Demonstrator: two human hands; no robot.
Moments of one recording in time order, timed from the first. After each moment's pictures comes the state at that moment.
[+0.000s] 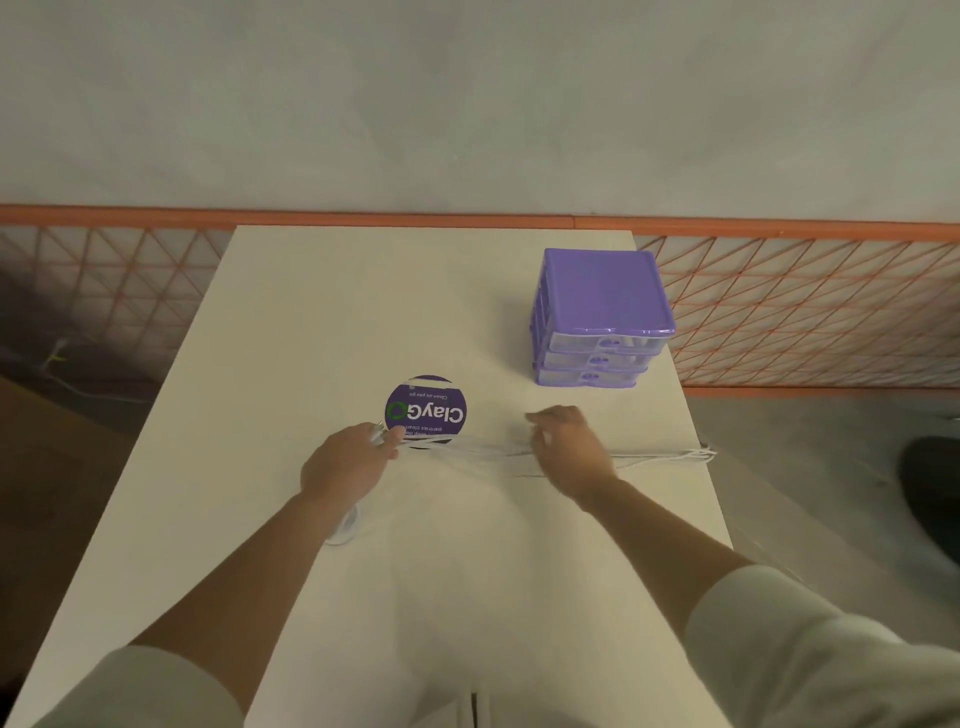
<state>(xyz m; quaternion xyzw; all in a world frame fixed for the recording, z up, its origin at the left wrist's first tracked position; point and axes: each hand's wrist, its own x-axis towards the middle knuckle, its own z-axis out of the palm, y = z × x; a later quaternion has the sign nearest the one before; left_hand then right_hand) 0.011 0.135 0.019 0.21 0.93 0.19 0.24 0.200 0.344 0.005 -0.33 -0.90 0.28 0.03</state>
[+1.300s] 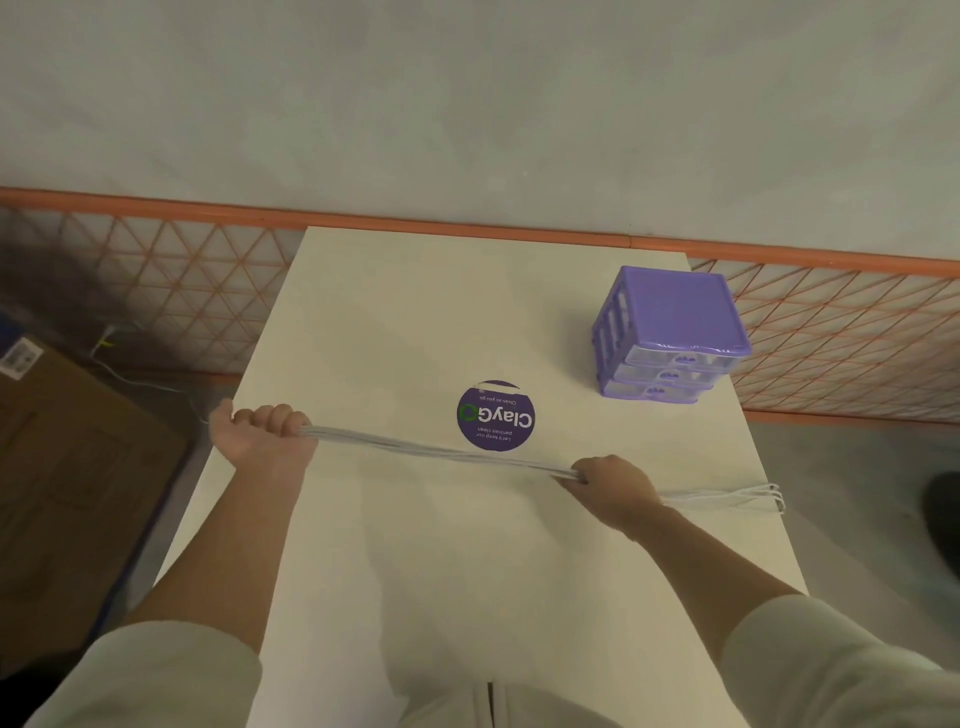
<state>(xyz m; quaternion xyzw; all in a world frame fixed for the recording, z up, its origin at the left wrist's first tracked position) -0.092 0.022 0.061 -0.30 0.30 0.89 0.16 0.181 0.287 0.024 -0.33 -0.91 0.16 -0.19</state>
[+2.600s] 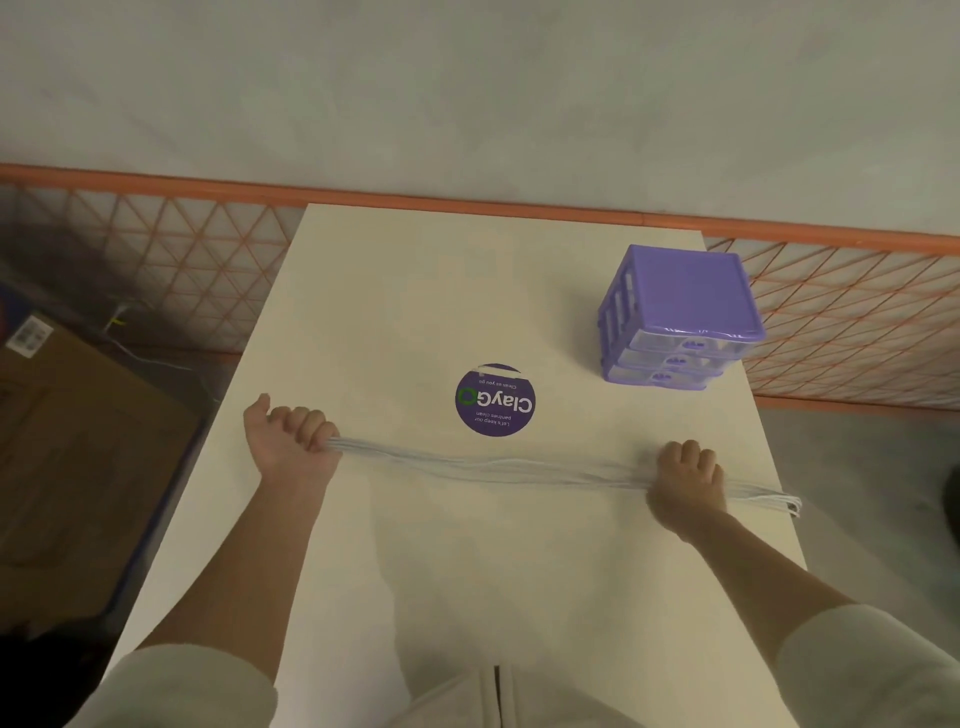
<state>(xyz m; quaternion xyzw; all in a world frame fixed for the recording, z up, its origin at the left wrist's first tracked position) -0.057 0.032 0.037 -0.26 0.34 0.87 0.23 0.238 0.336 -0.009 -0.48 -0.86 0.05 -0.17</state>
